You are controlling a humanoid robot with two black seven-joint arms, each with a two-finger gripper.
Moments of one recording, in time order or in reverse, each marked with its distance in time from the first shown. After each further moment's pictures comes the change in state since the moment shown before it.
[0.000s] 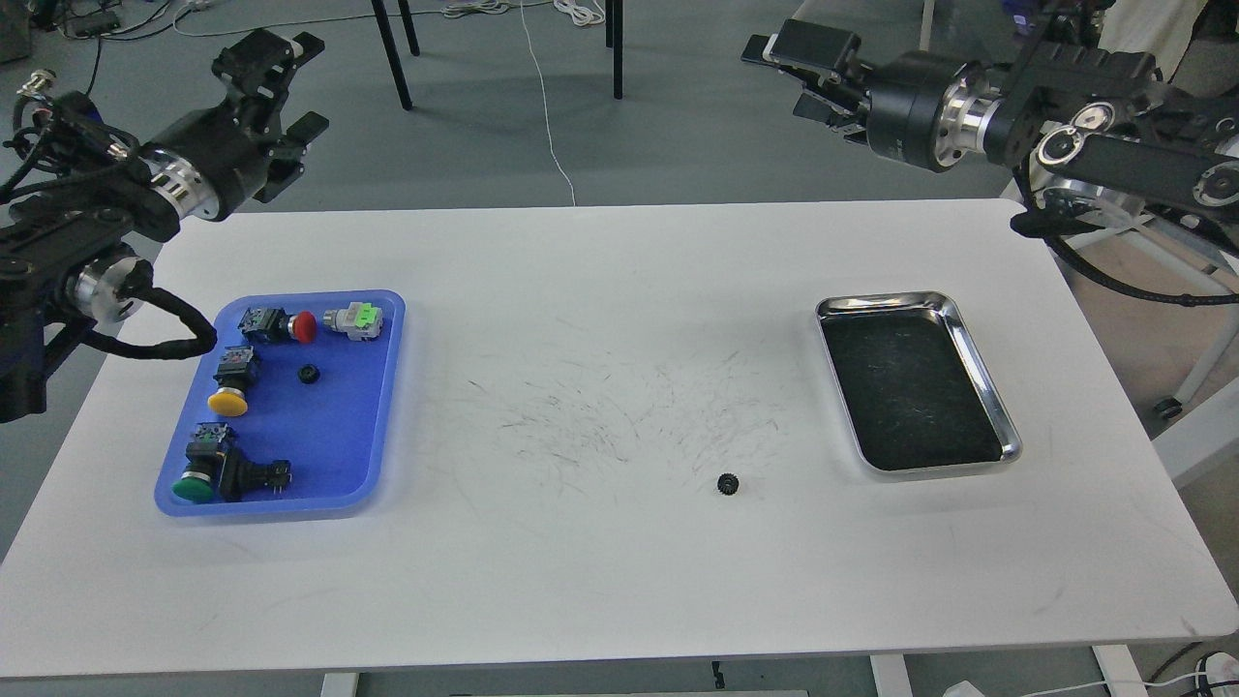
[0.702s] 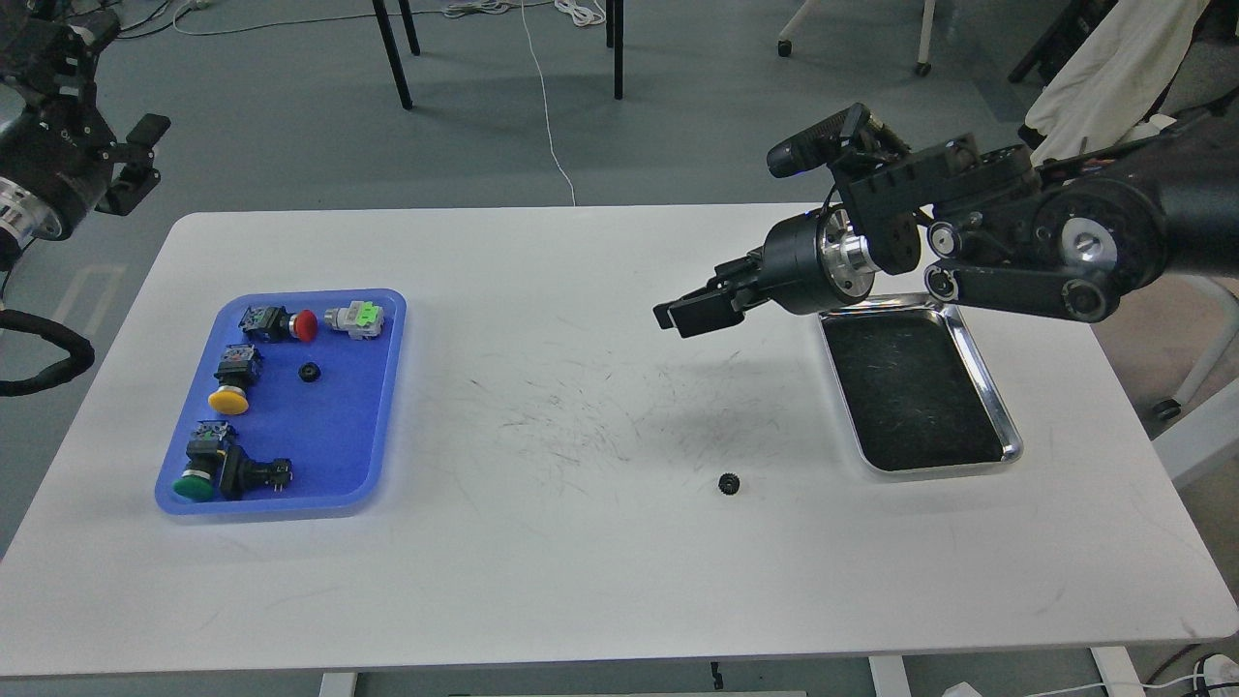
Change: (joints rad) left arm 0.131 0.155 -0.145 -0.064 -0.105 -0.026 0.000; right arm 0.077 0.257 -0.292 0.075 -0.460 -0.004 0.059
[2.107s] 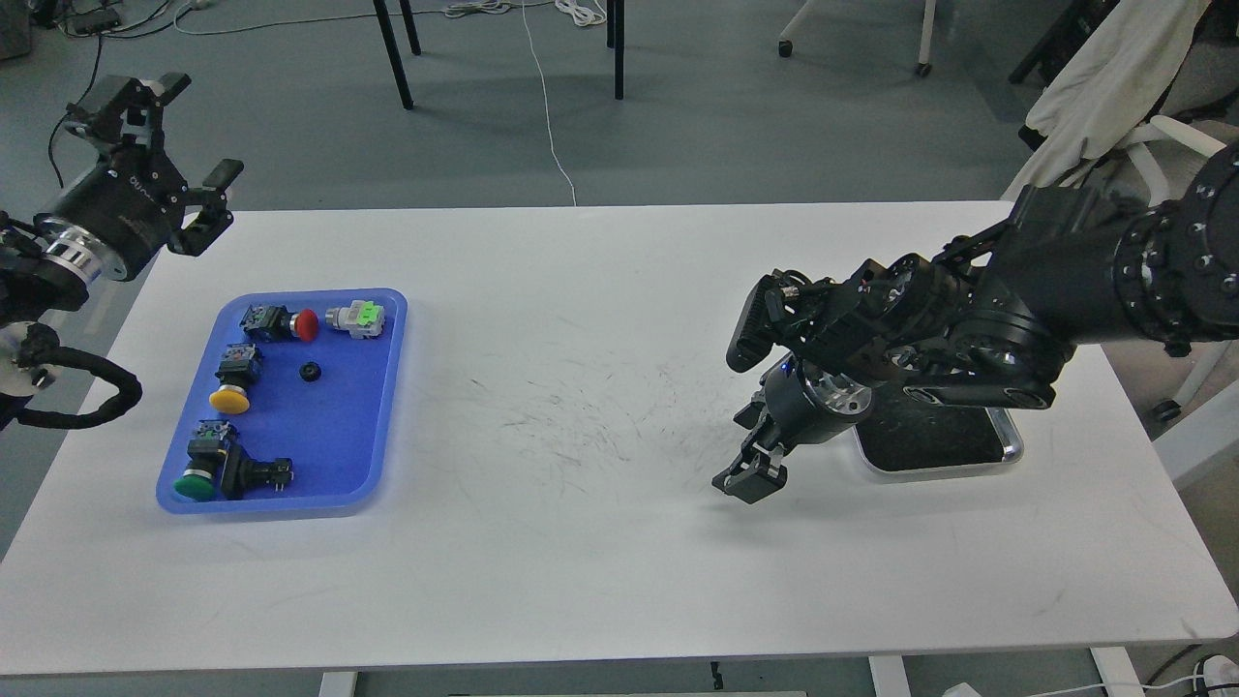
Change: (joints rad) left arm 0.079 -0.064 -0.067 -0.021 -0.045 -0.107 0.000; right arm -0.047 0.220 -0.292 -0.028 -0.279 -0.051 0.086
